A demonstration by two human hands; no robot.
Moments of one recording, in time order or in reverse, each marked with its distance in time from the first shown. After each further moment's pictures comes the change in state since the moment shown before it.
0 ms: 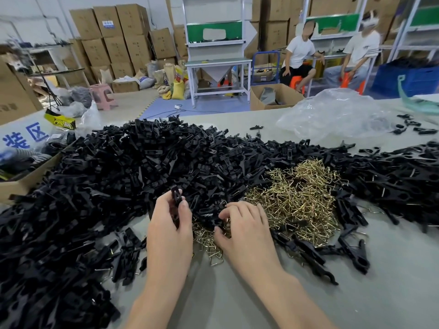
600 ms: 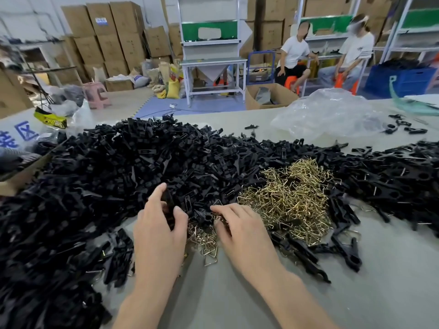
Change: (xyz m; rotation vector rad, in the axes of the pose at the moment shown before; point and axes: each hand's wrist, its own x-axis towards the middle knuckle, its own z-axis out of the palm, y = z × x) left_hand 0.001 0.000 -0.006 0.201 -0.014 0.048; right_hand 0.002 0.013 -0.002 0.097 -0.003 -0.079
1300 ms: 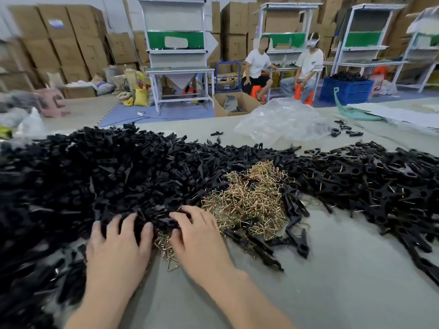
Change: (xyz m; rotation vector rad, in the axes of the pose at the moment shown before) left_hand 0.001 -0.004 -0.007 0.515 -0.423 -0.053; right_hand -0.005 -0.014 0.002 -0.016 -0.062 -0.003
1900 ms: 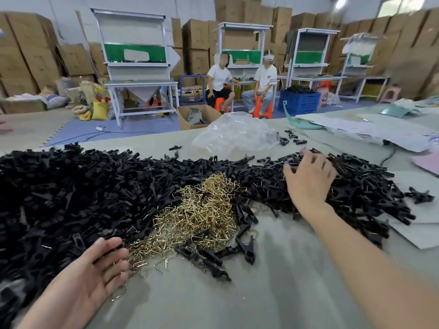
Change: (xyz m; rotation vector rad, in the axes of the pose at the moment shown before) left_hand -0.003 0.038 -0.007 -1.638 -0.499 -0.337; right_hand -0.006 0.215 -0.213 -0.473 0.584 0.780
